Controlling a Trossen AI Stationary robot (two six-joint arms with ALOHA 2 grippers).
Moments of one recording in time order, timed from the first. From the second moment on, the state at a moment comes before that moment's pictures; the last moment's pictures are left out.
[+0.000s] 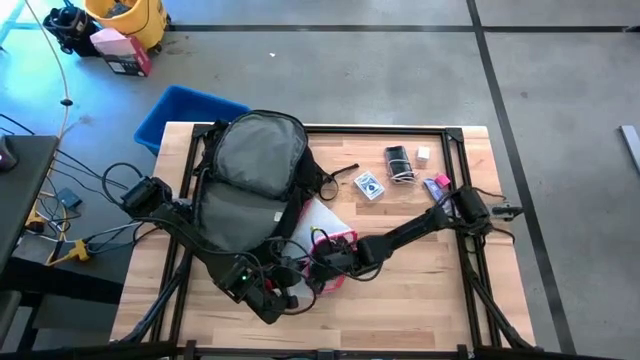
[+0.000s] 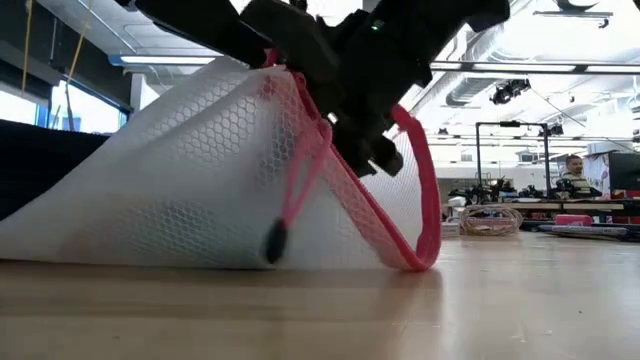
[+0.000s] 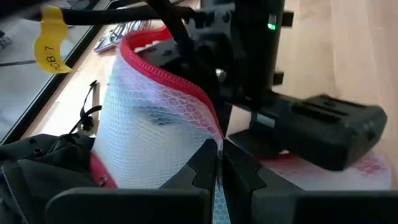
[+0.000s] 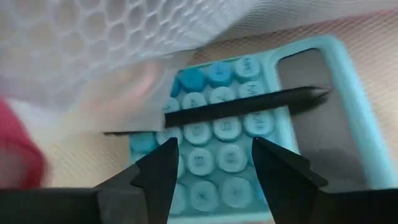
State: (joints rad) left arm -0.66 1.76 1.22 -0.46 -0.90 -0.49; right arm 0.36 2.07 1.40 -0.26 0.33 0.79
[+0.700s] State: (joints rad) left arm -0.66 1.76 1.22 -0.48 -0.90 -0.51; right arm 0.48 1.80 1.41 -1.27 0.58 1.25
